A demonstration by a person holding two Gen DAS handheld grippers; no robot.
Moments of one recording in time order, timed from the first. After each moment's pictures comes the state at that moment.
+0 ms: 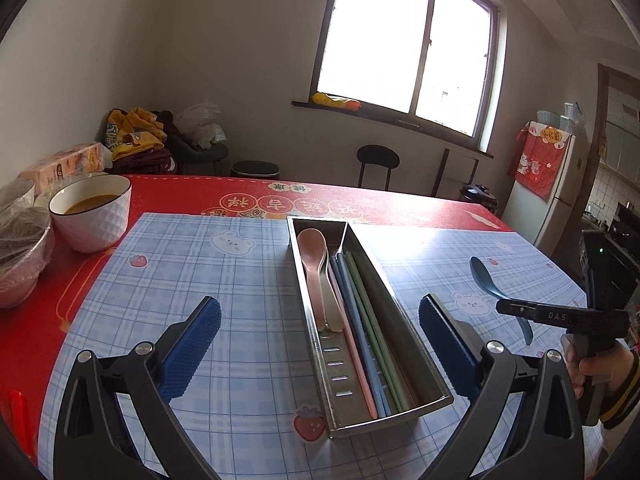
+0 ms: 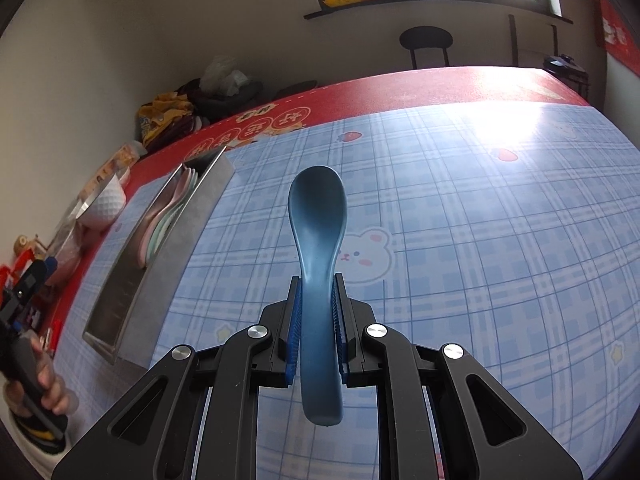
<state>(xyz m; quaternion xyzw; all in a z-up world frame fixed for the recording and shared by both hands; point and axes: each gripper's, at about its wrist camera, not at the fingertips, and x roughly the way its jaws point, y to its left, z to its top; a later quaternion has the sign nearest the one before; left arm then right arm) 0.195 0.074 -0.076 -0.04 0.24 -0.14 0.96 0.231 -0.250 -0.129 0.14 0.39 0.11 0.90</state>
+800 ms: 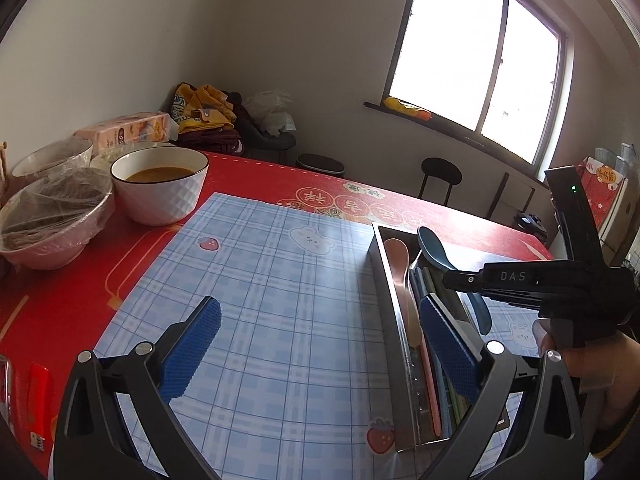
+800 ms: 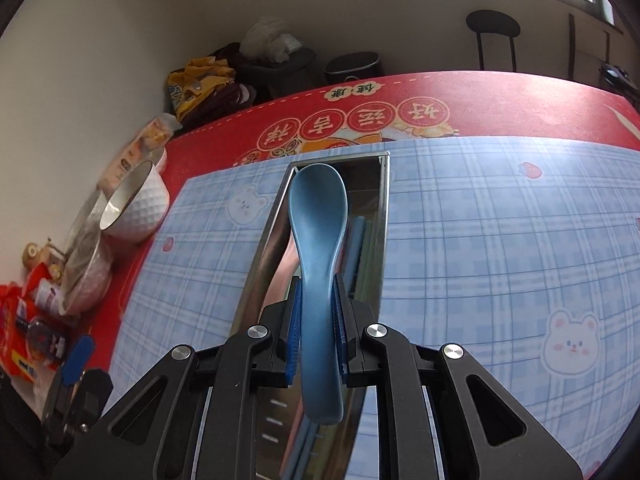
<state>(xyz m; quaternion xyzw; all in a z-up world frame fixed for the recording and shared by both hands) 0.213 0.128 -0.081 -0.10 0.26 -0.03 0.96 0.327 -0.080 -0.105 0.14 0.46 0.14 0.87</state>
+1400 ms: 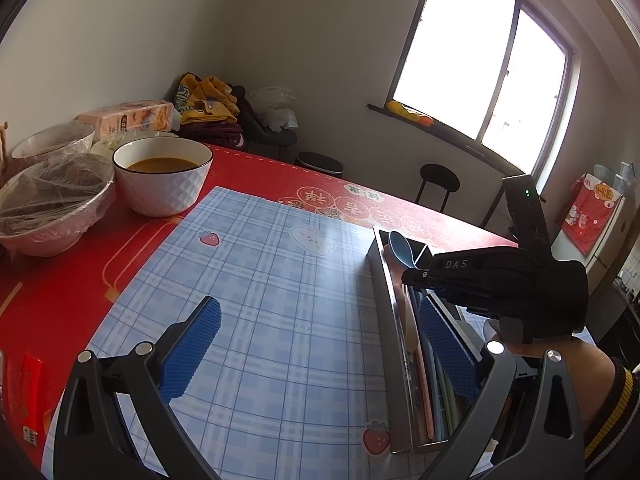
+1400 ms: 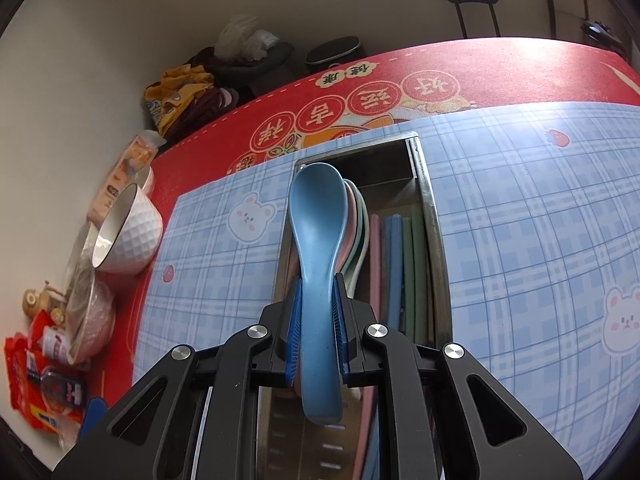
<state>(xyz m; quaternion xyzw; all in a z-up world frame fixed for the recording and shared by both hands) 0.214 0.136 -0.080 -0.13 0.27 -0.04 0.95 0.351 -0.051 -0.120 0.19 0.47 0.11 0.85</state>
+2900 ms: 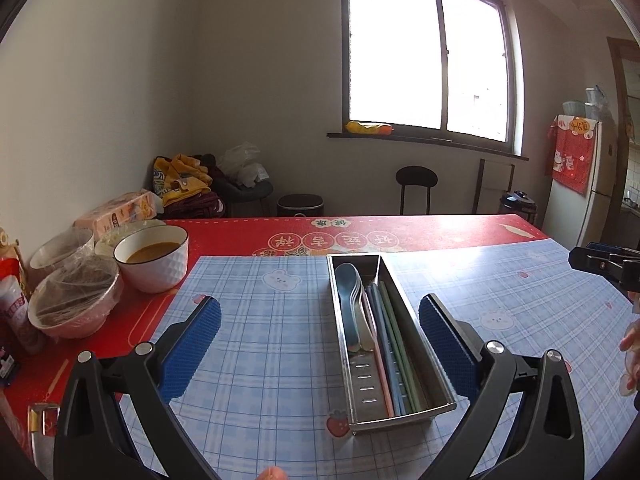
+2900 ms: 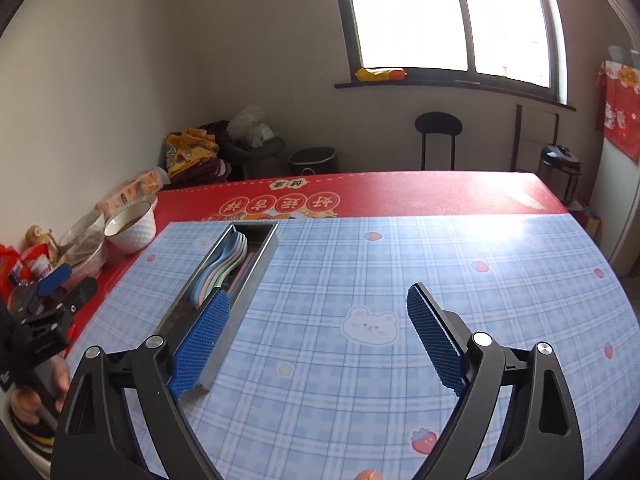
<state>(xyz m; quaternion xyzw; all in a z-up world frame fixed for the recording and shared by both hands) 0.152 0.060 -0.026 0.02 0.19 -0.05 0.98 0.157 -0.223 -0.019 0.04 0.27 0.08 0.96</state>
